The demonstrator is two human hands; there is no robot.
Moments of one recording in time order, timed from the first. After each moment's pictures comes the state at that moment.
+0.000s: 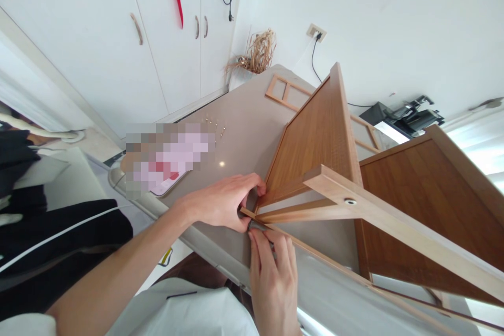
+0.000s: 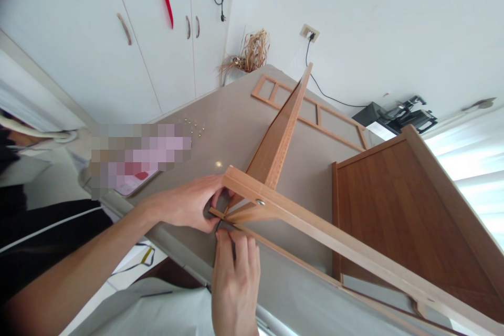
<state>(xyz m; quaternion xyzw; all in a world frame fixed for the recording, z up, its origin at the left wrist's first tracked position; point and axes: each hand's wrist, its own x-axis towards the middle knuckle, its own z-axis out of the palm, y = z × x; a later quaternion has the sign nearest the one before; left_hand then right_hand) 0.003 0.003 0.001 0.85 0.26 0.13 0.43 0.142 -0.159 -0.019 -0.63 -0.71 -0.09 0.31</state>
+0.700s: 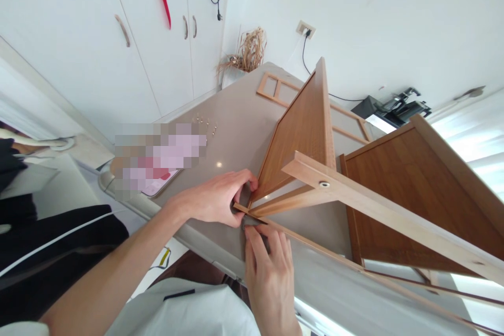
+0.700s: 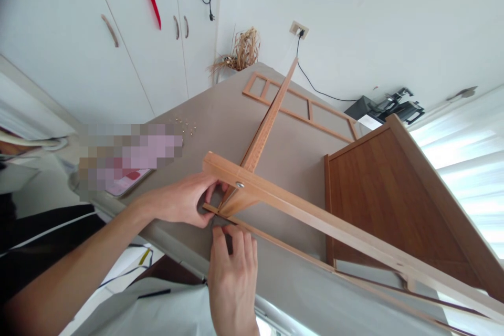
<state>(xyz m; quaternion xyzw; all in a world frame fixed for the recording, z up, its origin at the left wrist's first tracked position) 0.003 0.001 0.001 0.85 0.28 0.13 0.43 0.145 -0.168 -0.020 -0.64 -0.71 -0.08 0.29</state>
